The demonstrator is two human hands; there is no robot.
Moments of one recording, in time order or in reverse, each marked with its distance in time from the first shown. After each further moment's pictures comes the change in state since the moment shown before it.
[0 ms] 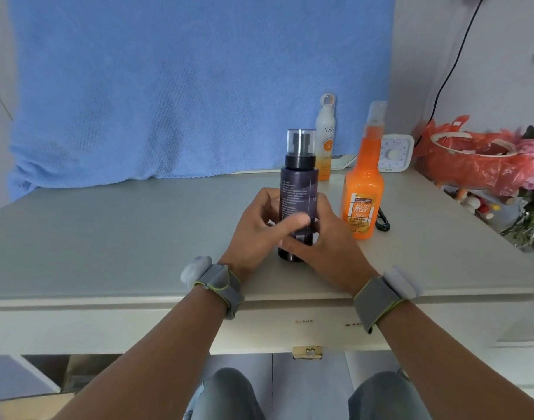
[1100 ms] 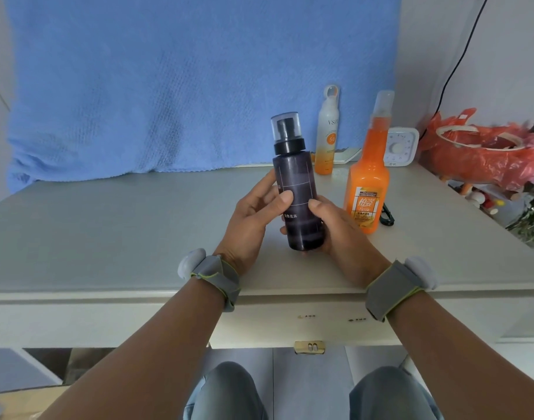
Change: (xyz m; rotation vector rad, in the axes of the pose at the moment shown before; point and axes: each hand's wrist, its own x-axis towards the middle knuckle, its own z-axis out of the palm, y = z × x) left_hand 0.004 0.003 -0.007 -0.187 -0.030 0.026; right_hand 0.005 0.002 -0.009 0.496 -0.167 0.291
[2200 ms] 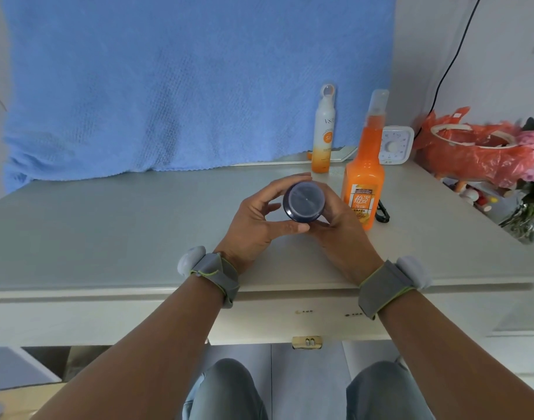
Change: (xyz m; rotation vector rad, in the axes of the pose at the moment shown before) left_hand -0.001 -0.004 0.000 0.263 -0.048 0.118; right_hand -0.001 0.004 0.000 -0.235 0.183 -0.224
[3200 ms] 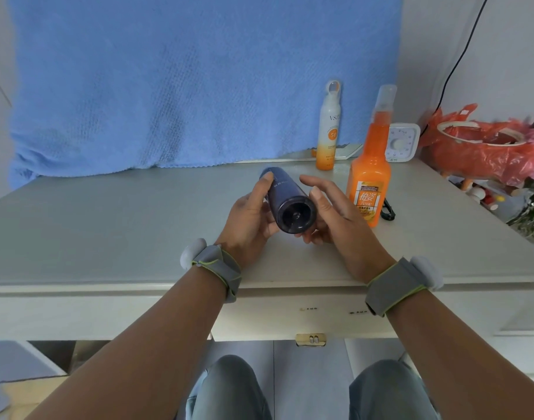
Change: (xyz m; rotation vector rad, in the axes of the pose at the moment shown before) left_hand 0.003 0.001 -0.004 -0.568 0.200 -0.455; right_hand -0.008 -0.015 -0.002 0.024 -0.064 0.077
